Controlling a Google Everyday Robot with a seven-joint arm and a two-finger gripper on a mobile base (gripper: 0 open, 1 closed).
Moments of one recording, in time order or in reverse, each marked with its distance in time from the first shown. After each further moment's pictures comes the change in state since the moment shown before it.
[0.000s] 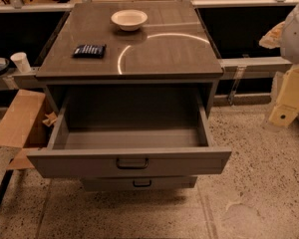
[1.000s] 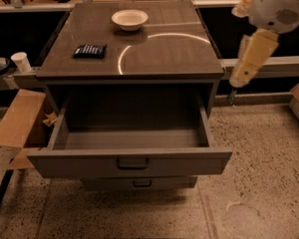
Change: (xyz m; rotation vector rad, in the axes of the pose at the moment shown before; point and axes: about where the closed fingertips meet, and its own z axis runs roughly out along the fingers) arm -0.049 -0.088 0.018 0.074 -0.150 -0.065
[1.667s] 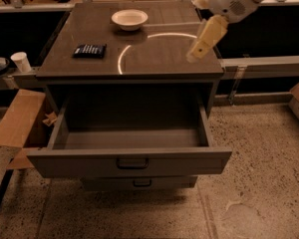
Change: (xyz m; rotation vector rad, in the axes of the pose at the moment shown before) arm -0.072 -0.068 0.062 -0.043 -0.303 0.038
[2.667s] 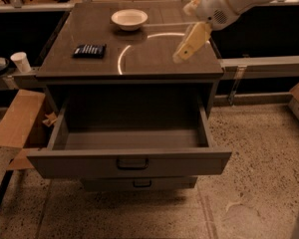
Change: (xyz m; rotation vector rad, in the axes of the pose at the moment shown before) arm -0.008 -0.018 0.044 -0.019 -0.103 0.034
